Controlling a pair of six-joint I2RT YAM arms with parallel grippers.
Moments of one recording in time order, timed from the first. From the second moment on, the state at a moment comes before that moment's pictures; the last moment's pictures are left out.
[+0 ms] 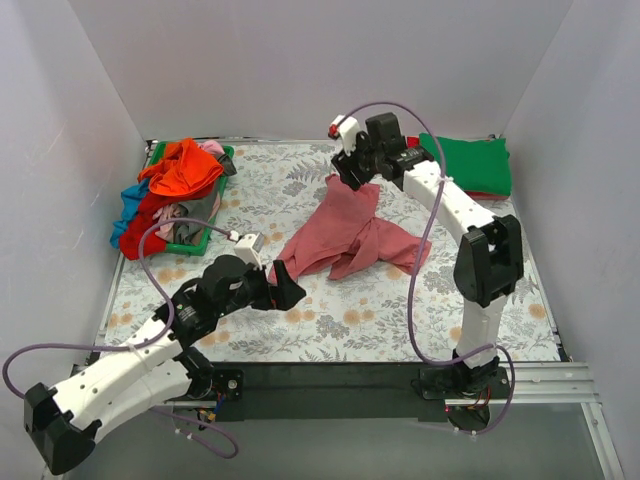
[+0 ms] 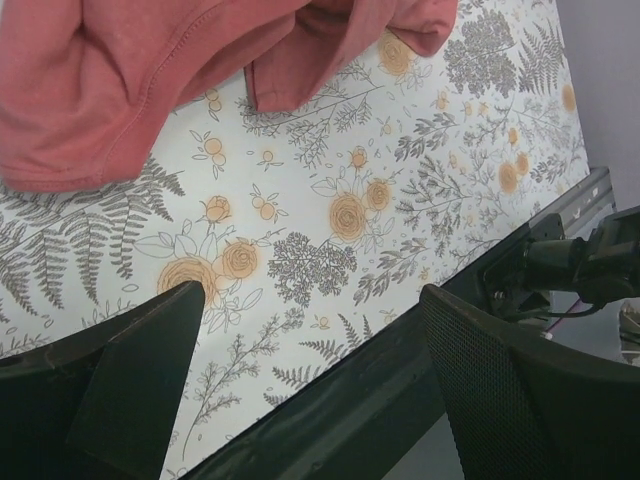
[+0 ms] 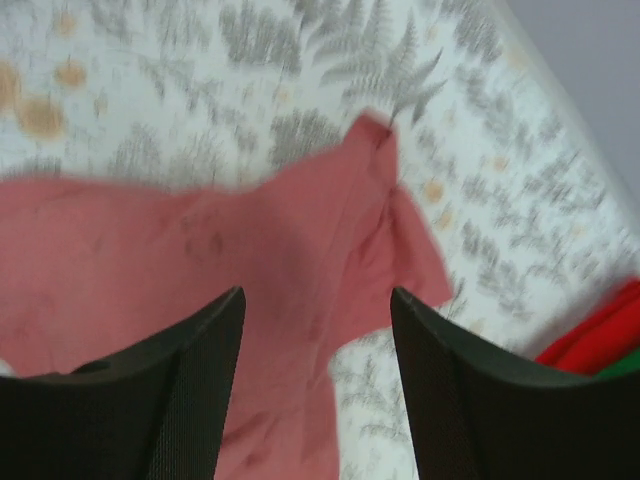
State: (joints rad) left arm -0.77 0.71 0.57 -0.37 0.04 -0.68; right arm 0.48 1.95 1.82 -0.48 -0.25 -0.41
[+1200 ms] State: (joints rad) left arm -0.89 1.93 1.29 -0.26 -0.42 -0.29; right arm 0.26 1.77 1.24 -0.63 -0.83 -0.35
